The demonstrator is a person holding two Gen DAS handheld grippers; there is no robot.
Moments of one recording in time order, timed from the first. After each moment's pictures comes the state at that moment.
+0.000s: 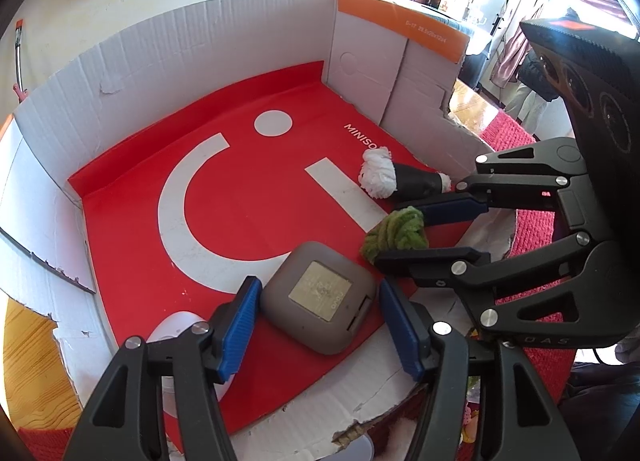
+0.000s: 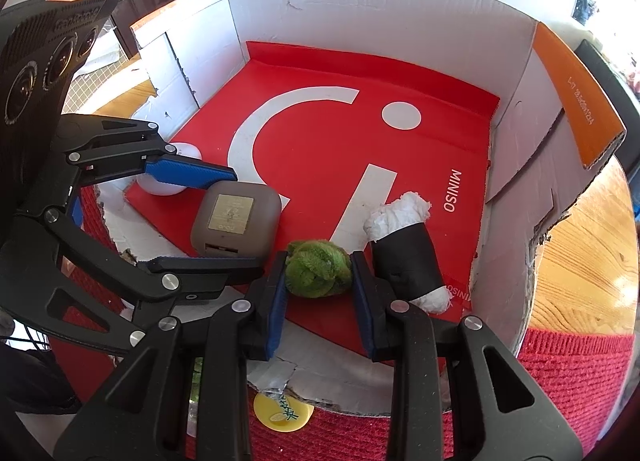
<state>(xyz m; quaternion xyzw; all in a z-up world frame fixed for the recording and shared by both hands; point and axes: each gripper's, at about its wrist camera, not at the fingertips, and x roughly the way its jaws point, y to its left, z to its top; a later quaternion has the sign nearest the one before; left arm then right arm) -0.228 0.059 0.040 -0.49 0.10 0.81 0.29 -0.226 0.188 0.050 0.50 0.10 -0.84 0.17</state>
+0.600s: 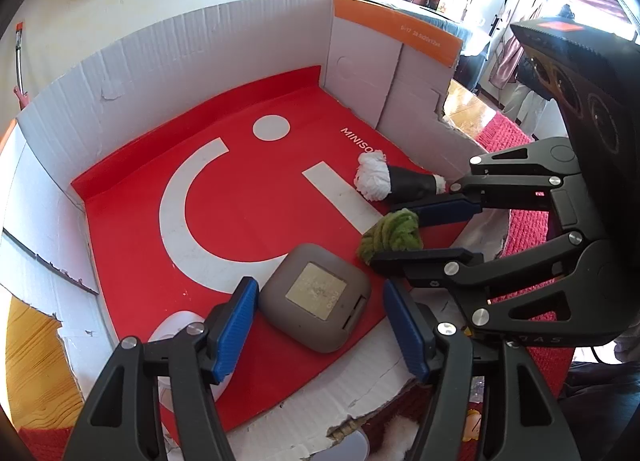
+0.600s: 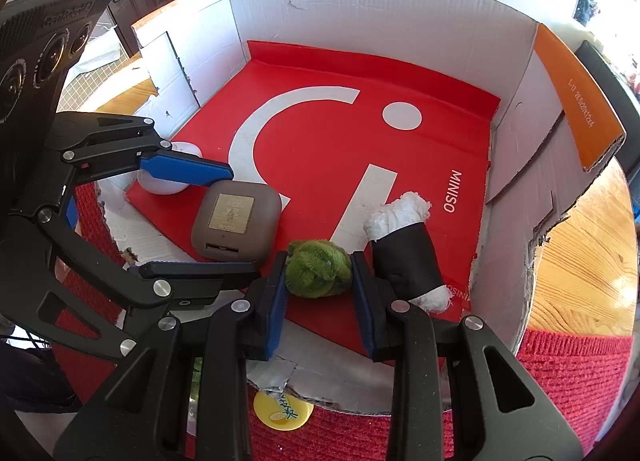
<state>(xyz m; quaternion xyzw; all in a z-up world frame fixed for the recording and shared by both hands) -0.225 0.057 0.045 -0.49 0.10 0.81 0.30 -0.230 0.189 0.049 0.50 0.10 -0.84 0.17</state>
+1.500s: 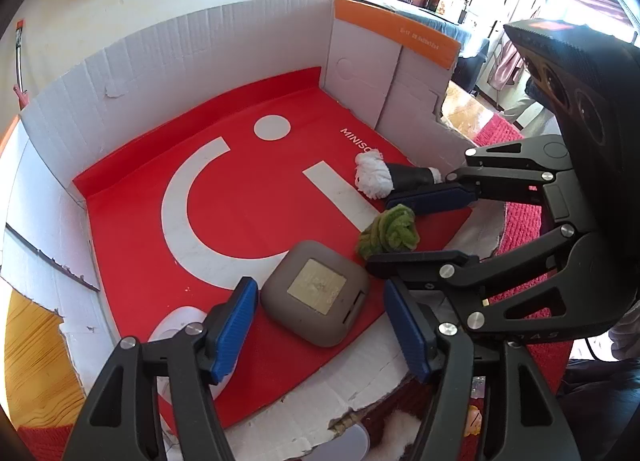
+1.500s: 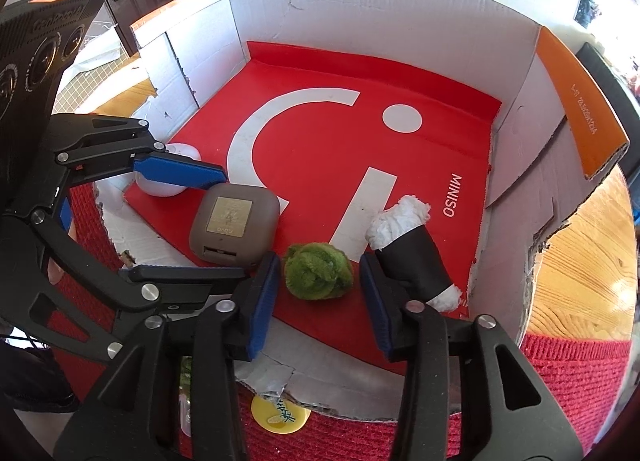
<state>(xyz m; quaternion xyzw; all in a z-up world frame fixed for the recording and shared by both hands) -0.223 0.056 0.049 -0.49 0.10 0.82 0.30 -0.239 0.191 0.047 0.50 0.10 -0.84 0.17</state>
